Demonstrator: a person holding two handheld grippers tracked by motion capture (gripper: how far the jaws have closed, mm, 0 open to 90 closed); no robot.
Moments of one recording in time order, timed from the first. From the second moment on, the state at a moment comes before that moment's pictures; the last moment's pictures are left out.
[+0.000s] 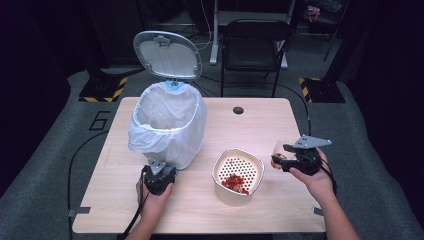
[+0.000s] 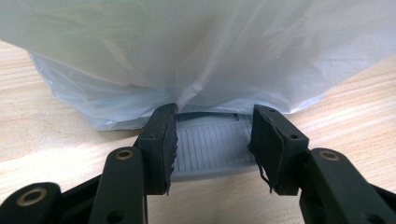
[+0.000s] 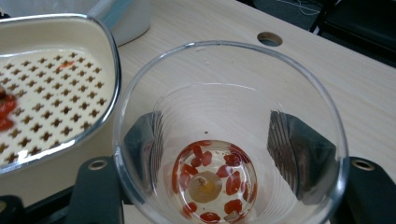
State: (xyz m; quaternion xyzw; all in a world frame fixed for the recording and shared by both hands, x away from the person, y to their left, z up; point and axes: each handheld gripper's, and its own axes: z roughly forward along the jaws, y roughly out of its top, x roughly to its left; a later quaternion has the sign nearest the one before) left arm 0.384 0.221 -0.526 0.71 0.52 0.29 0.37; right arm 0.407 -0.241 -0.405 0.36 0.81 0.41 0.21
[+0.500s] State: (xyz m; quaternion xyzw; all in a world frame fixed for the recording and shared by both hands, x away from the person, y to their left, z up) left arm 0.384 0.218 -0.527 0.70 0.54 0.28 0.39; right arm 0.440 -0.215 -0.380 0.31 0.83 0.40 0.24
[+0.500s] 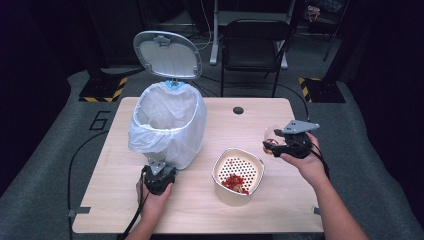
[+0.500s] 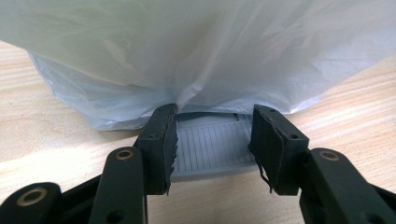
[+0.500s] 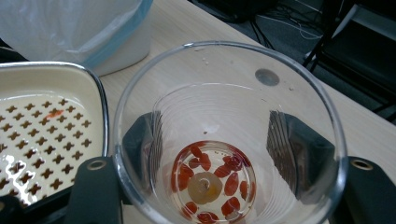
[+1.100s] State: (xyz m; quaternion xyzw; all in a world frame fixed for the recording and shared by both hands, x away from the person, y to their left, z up) left arm 0.384 0.219 -0.526 0.71 0.53 0.27 0.38; right arm 0.458 -0.191 -0.363 0.24 0.84 0.44 0.21
